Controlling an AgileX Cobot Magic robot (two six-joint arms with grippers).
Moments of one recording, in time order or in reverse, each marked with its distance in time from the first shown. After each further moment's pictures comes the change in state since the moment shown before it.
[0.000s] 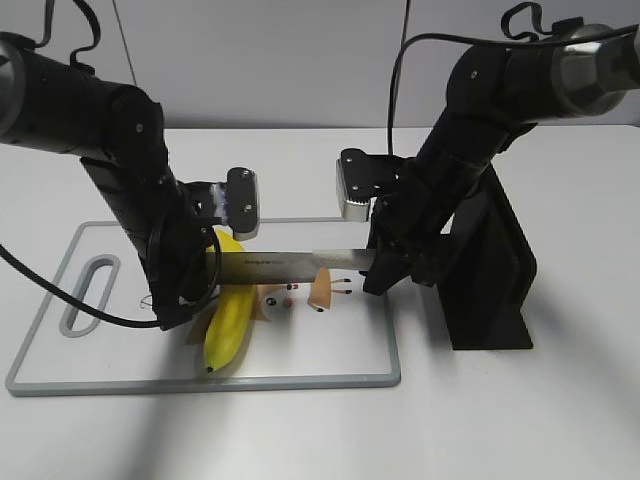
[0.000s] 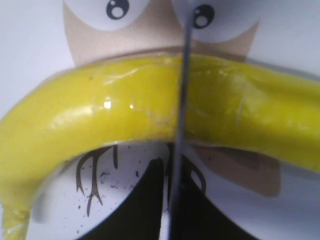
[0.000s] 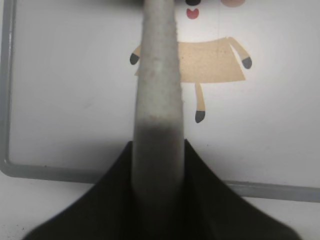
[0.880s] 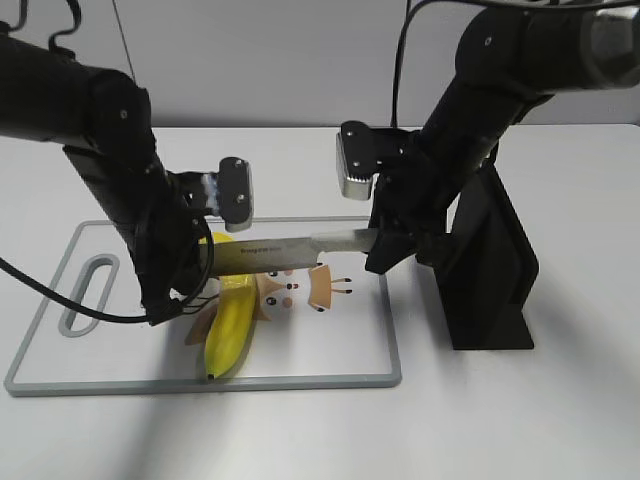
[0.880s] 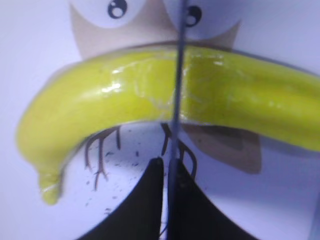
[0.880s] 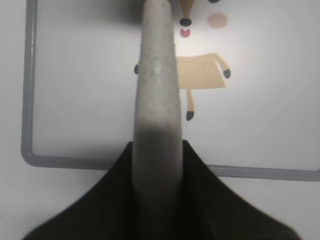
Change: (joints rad) left arm 0.001 -0.072 0.013 -0.004 0.026 -0.002; right arm 0.007 -0.099 0.011 -0.036 0.007 0.049
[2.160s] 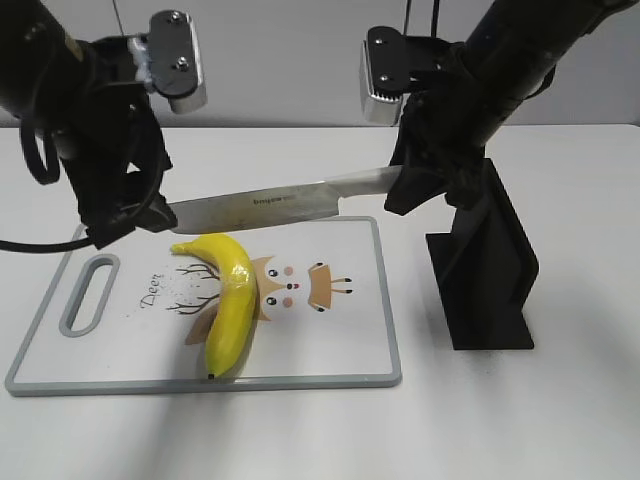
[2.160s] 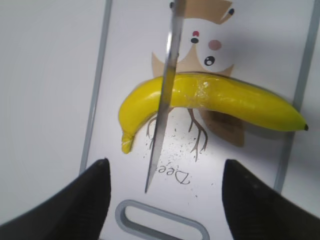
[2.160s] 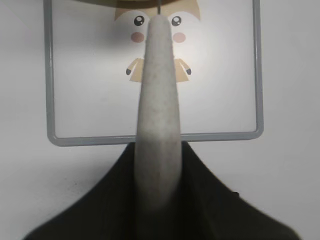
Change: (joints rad) left arm -0.001 -0.361 0.000 0.001 0.115 -0.073; right arm 0.002 -0.224 0.001 -0.059 0.056 0.105
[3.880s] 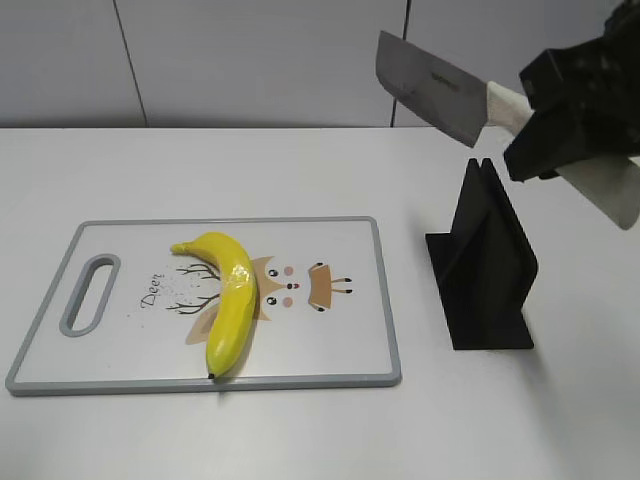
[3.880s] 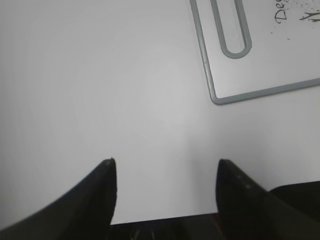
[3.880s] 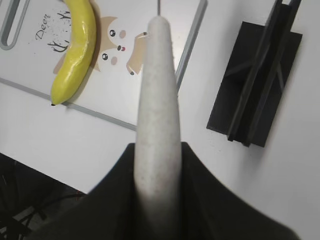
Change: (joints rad) left arm 0.372 -0.741 0.327 0.238 0.374 -0.874; right arm 0.000 -0.563 0.296 -0.154 -0.004 1.393
